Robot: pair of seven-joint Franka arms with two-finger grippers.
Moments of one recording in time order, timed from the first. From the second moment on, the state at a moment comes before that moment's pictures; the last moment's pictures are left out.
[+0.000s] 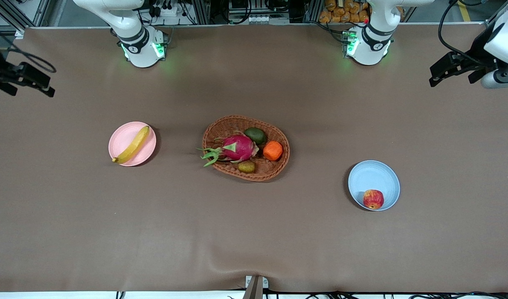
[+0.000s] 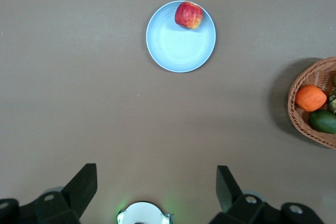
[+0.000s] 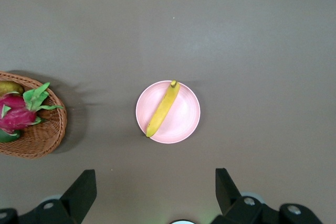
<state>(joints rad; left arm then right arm) -0.07 -0.08 -0.05 -1.55 0.00 1.41 -0.22 -0.01 -0.11 0.02 -1.59 0.02 1.47 0.07</state>
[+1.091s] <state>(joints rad) -0.06 -0.05 -0.05 -1.54 0.00 1.41 -0.22 0.02 -0.05 0.02 -1.53 -0.03 1.50 0.07</state>
